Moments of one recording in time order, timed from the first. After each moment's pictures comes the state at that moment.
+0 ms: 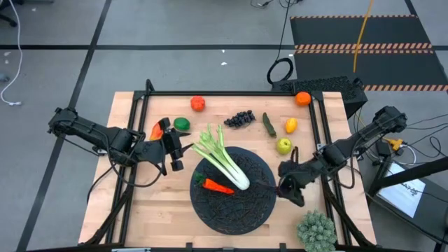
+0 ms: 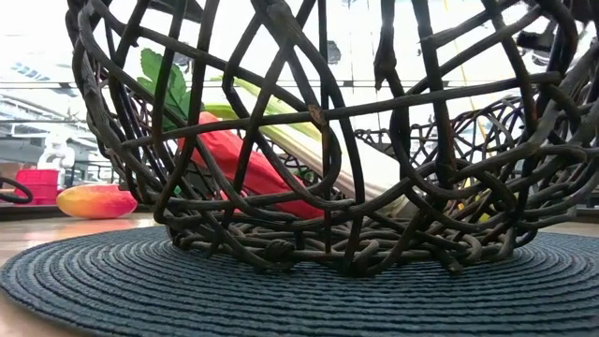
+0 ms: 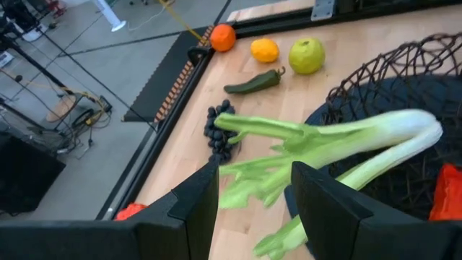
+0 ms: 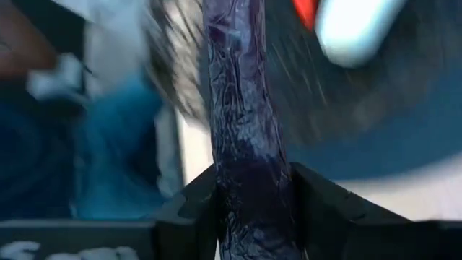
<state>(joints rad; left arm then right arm) -0.35 1.09 1.02 -0.58 -0.71 -0.10 0.53 1.10 0.88 -0.59 -0.05 0.87</state>
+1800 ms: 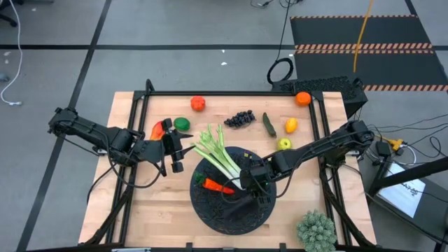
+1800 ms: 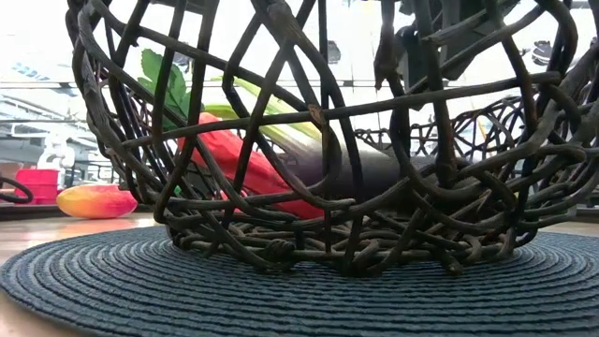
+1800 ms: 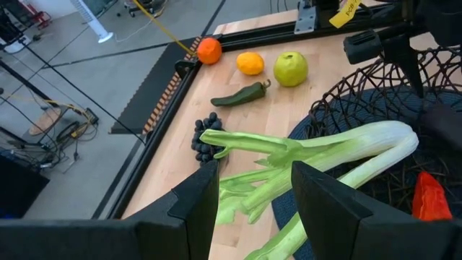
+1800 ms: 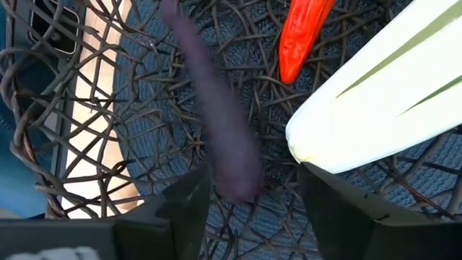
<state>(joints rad) -0.35 1.09 1.02 -0.53 -0.67 -0.06 0.33 1.70 1.30 -0.78 -0.13 0.24</state>
